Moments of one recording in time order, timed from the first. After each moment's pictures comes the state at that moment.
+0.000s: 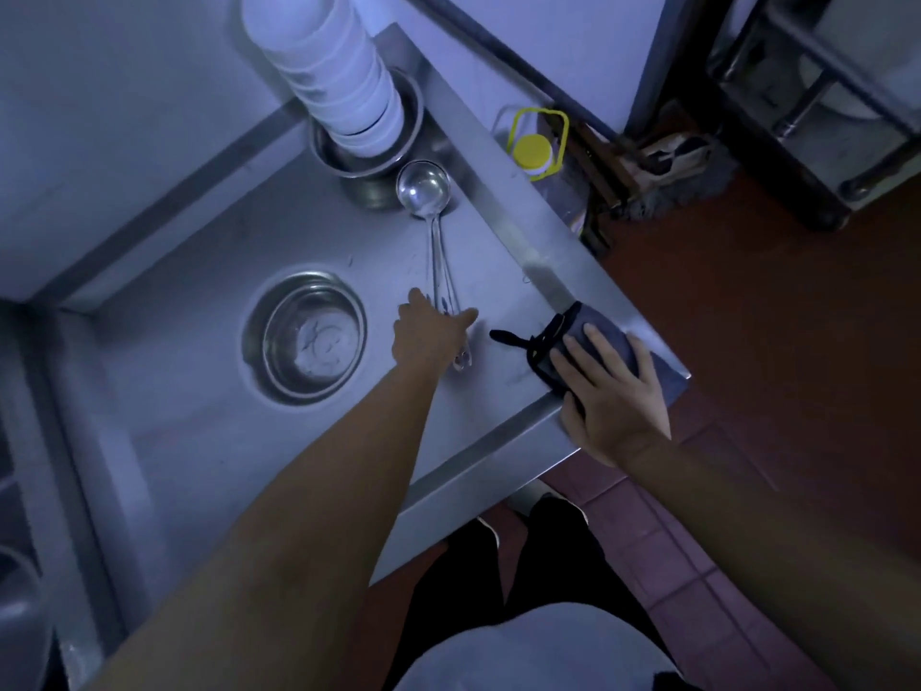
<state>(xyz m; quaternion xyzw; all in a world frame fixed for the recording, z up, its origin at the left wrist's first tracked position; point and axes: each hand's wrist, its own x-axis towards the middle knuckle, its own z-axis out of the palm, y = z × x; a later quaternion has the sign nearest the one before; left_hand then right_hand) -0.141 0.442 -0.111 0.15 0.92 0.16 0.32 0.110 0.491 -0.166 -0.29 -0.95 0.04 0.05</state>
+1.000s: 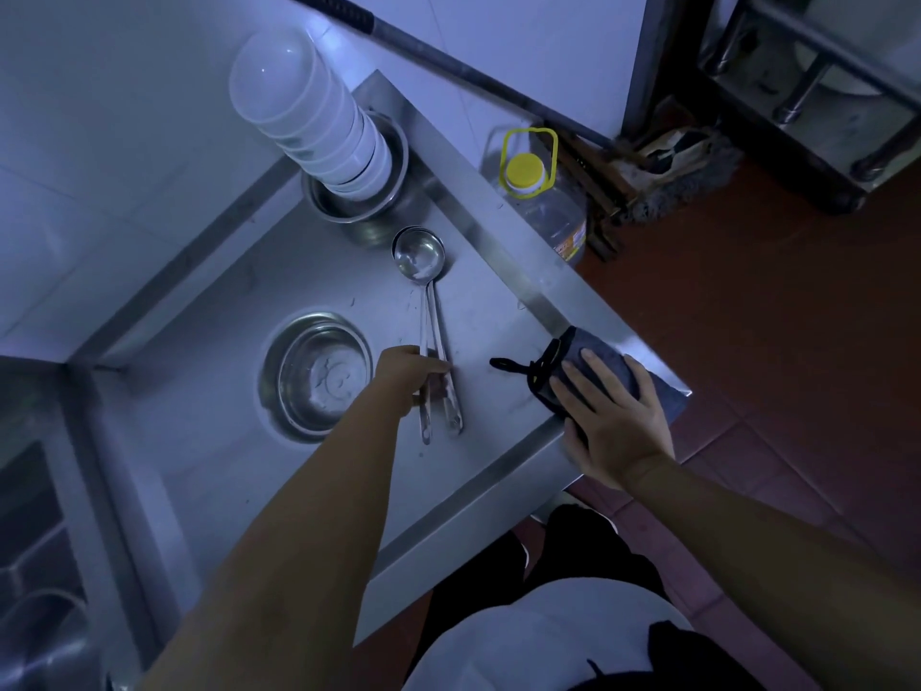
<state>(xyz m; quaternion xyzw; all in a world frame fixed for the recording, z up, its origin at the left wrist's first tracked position) -0.170 0.432 -0.092 0.00 0.84 0.27 0.48 0.111 0.492 -0.171 -0.29 -0.95 0.05 0.14</state>
